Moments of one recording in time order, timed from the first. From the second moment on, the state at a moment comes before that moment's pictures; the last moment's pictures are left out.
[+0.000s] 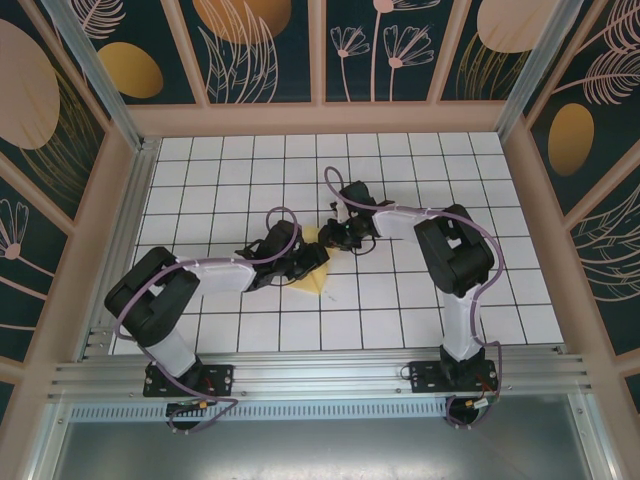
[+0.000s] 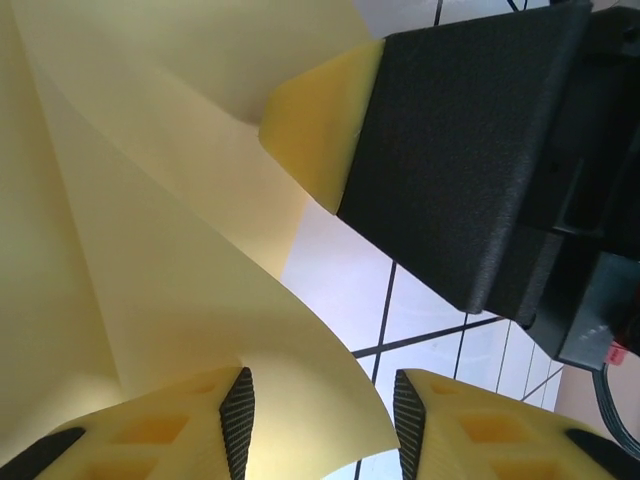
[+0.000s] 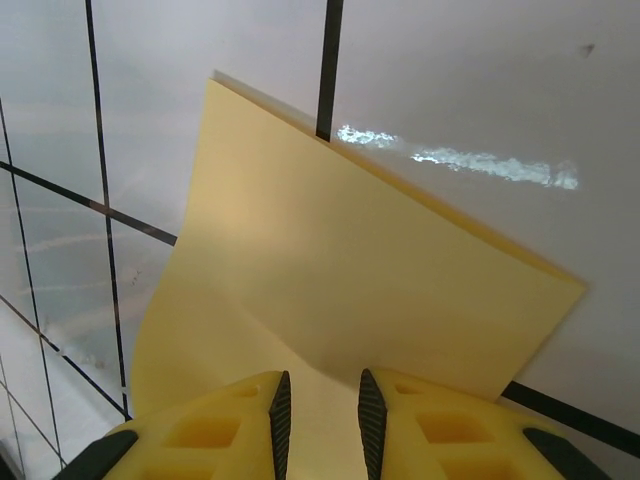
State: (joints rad) left arm -0.73 1.68 0.75 0.20 0.24 -1.19; right arm 0.56 2.01 1.22 -0.29 -0.49 0.55
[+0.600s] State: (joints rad) left arm -0.73 1.70 0.72 0.26 0.22 -1.21; right arm 0.53 2.02 1.20 -0.25 -0.60 0.58
